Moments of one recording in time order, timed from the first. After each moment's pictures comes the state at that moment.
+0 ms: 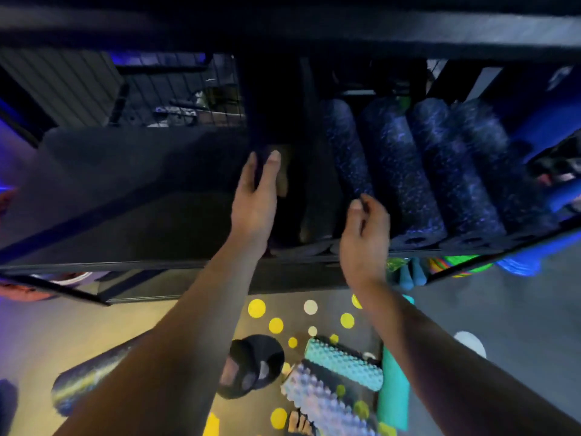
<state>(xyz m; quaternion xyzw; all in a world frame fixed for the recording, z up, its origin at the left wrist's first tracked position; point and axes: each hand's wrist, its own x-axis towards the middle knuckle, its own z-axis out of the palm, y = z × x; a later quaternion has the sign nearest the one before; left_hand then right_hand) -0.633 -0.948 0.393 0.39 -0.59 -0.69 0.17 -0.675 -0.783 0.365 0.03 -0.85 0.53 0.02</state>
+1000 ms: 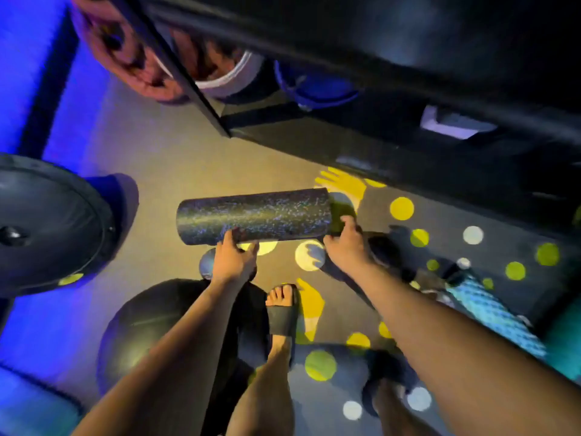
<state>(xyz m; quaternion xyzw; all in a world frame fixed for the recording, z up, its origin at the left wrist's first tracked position) -0.135 -1.145 -0.038 0.68 -0.58 -0.44 -0.08 -0.339 -1.035 -0.018 0.17 -0.86 0.13 -0.46</state>
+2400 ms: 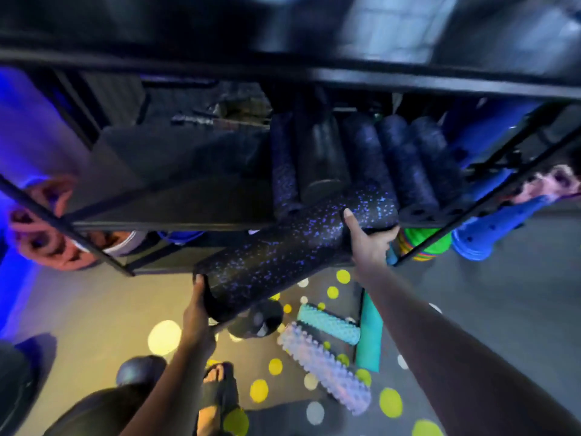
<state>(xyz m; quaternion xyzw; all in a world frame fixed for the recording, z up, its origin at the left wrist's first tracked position) -0.284 -0.866 0.398 0.54 -0.35 -0.75 0.13 -0.526 -0.688 0.462 -0.20 -0.77 0.60 -0.09</state>
